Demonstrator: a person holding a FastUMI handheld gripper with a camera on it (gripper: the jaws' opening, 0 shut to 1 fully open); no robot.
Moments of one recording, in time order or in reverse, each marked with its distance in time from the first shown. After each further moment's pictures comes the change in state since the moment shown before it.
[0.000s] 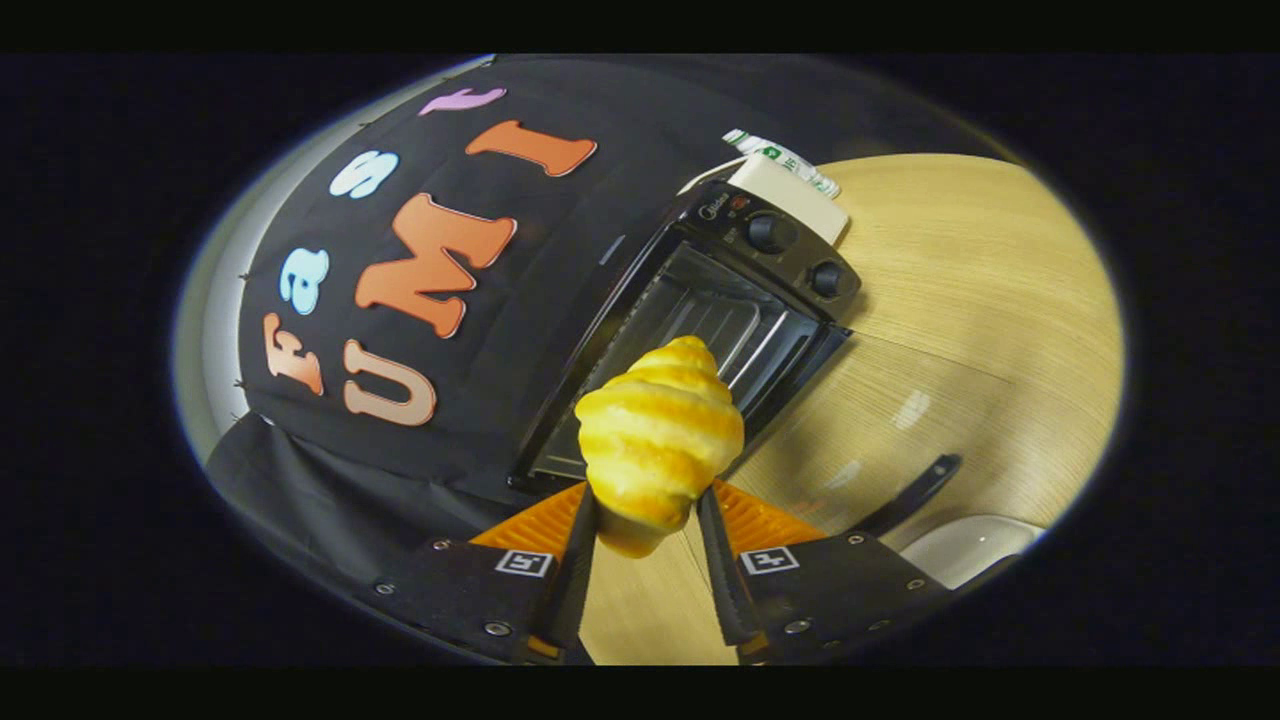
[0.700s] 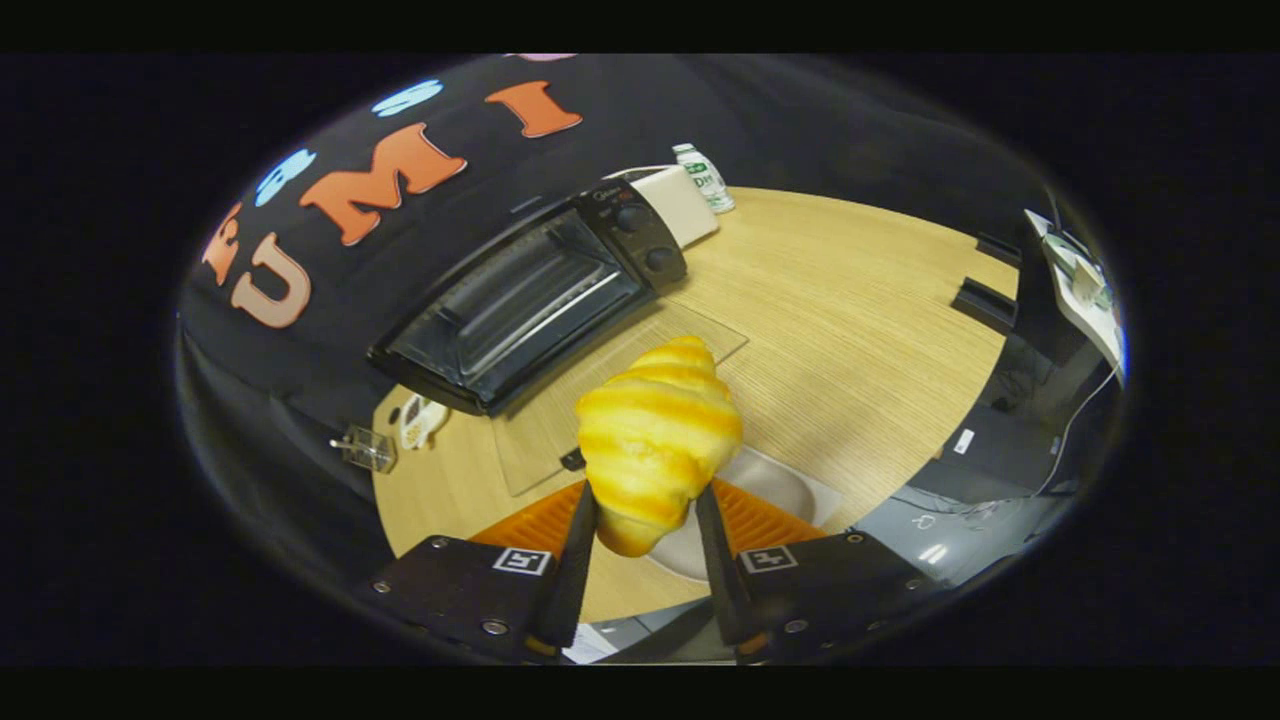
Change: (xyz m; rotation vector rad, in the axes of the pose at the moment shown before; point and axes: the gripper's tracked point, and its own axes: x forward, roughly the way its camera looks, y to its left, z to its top) arm -0.141 -0.075 -0.051 -0.230 0.071 -0.428
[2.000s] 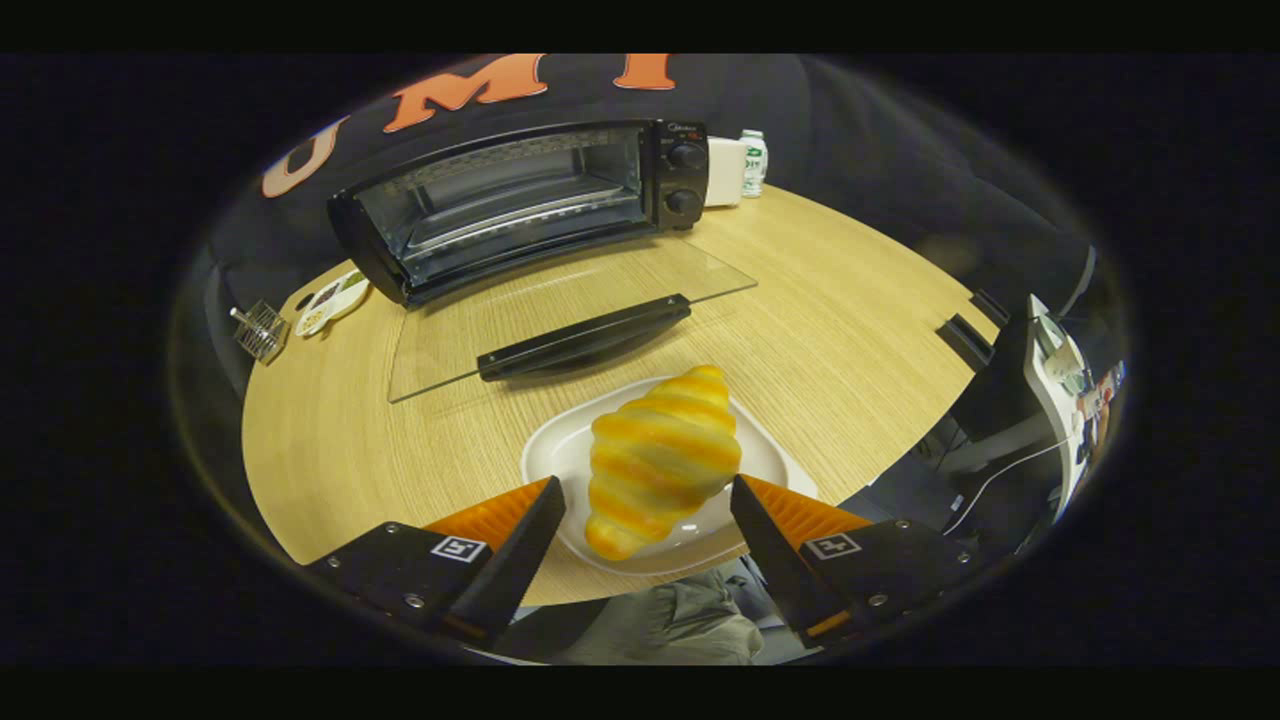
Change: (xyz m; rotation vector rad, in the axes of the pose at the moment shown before) arm 0.036 -0.066 -0.077 -0.387 0.094 -0.365
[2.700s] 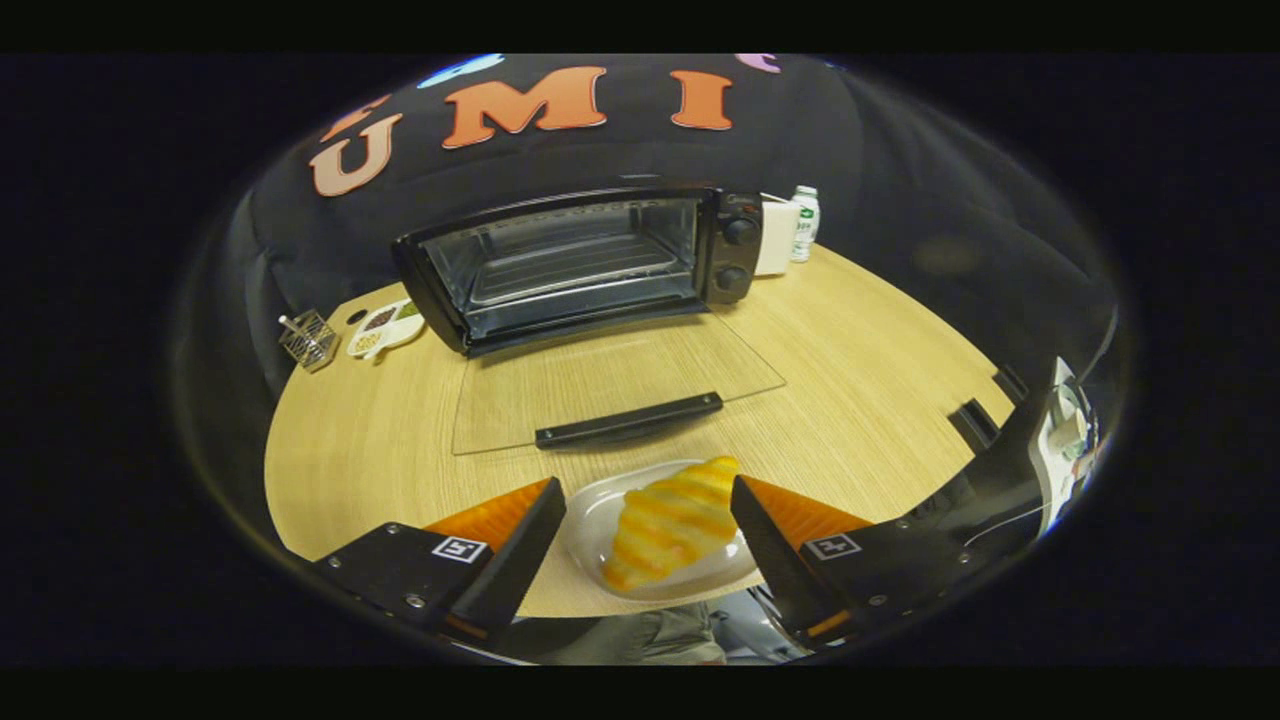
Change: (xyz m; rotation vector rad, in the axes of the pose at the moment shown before) arm -0.034 0.003 0.060 -0.093 -0.169 0.083
